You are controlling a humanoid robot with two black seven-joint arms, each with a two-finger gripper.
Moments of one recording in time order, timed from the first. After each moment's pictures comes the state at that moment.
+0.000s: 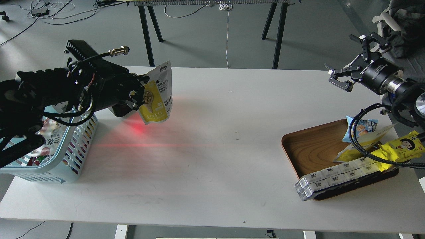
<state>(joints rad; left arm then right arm) -0.87 0.92 -0.54 -1.76 2.03 -0.49 0.09 0.80 -0.52 0.85 0.62 0.32 0.49 -0.34</state>
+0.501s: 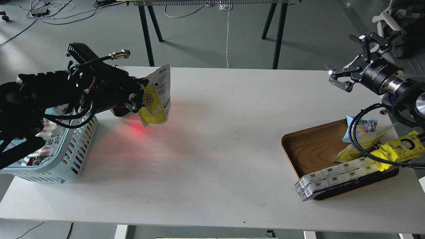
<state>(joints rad) -0.87 0.92 -0.53 -1.76 2.03 -0.49 0.09 0.80 -0.52 0.85 0.62 0.32 0.49 -0.34</state>
